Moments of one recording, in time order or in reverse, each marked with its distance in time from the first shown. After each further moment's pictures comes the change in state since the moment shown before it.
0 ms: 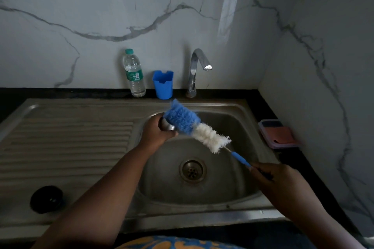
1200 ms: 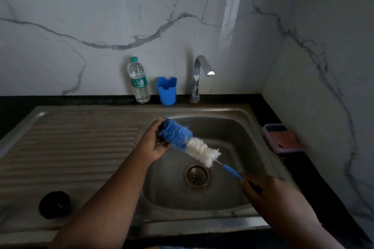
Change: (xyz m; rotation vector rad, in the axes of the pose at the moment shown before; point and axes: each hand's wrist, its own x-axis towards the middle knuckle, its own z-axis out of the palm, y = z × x) left_hand -0.001 0.012 -0.014 -0.983 0.041 -0.698; right_hand -0.013 -0.019 0.015 -0.218 -0.065 -0.046
